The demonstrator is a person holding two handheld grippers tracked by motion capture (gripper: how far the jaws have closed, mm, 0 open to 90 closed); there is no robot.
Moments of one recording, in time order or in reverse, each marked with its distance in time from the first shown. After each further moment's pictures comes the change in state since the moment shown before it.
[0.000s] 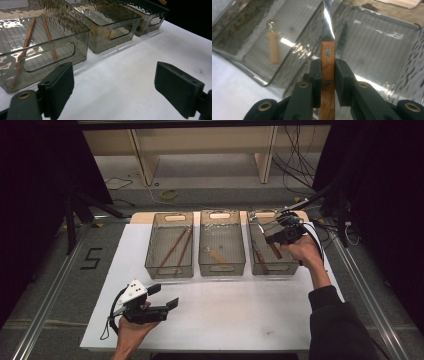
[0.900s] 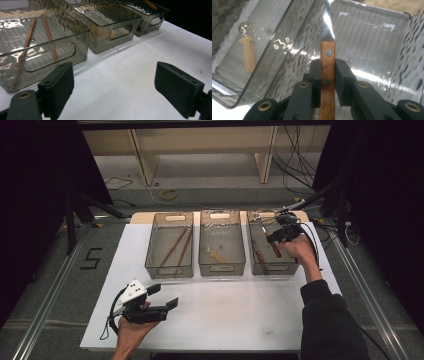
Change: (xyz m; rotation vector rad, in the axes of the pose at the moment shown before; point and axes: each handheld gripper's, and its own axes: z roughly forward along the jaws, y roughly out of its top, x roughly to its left) left arm 0.000 0.000 -0.001 -0.003 -0.001 -0.003; right arm -0.018 0.004 0.029 0.035 -0.065 0.086
